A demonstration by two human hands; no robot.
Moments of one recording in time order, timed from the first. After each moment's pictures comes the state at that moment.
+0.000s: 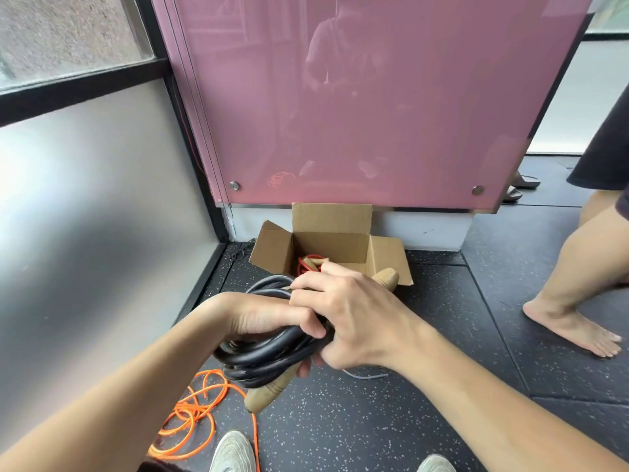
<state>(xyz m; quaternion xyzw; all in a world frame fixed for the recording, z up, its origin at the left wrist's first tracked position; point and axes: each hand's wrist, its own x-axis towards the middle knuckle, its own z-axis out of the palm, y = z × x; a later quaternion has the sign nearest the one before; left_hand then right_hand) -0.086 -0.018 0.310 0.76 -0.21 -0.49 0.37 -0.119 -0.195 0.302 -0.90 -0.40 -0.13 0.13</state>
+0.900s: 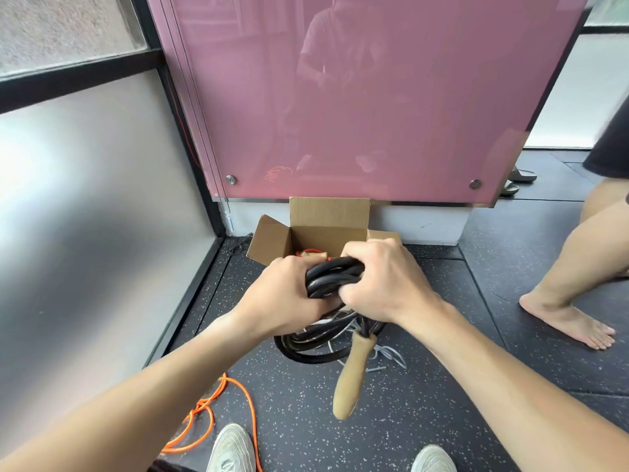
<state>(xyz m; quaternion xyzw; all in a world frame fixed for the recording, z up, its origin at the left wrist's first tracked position) -0.094 -0.041 0.295 0.89 -0.25 0.02 0.37 -0.098 -0.223 0.300 -0.95 -0.15 -0.16 0.25</state>
